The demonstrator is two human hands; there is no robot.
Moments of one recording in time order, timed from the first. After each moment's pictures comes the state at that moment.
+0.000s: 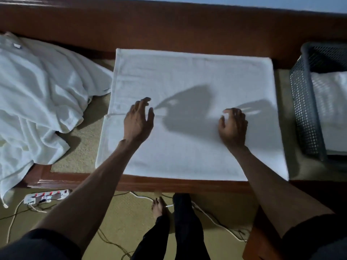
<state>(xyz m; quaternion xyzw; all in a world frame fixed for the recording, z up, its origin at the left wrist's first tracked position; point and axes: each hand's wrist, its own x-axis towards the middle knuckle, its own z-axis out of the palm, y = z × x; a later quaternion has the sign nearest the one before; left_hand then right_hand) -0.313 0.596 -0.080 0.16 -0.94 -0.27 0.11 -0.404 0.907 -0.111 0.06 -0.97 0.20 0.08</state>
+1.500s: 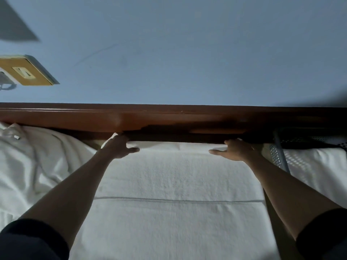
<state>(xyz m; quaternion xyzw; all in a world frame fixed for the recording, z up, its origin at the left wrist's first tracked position) -0.528 0.506 -0.026 0.16 -0.95 -0.13 -0.23 -0.655 0.936 -0.009 0.11 -0.94 -0.01 -0.32</state>
